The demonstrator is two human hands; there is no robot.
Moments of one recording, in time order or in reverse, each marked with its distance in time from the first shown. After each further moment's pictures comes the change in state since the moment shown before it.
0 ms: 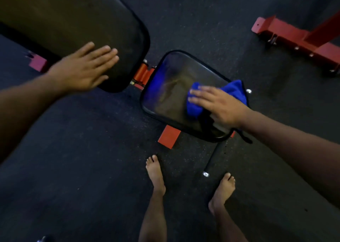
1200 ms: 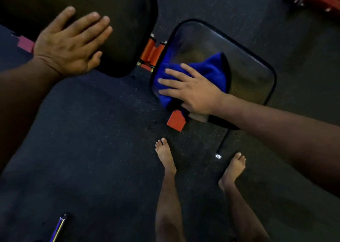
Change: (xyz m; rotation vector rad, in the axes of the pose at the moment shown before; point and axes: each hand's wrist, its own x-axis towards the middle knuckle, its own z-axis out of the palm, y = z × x) left_hand -0.007 -0.019 0.028 0.035 0.049 -0.027; right_hand 0.110 -0.064 0.030 -0.117 -0.144 0.001
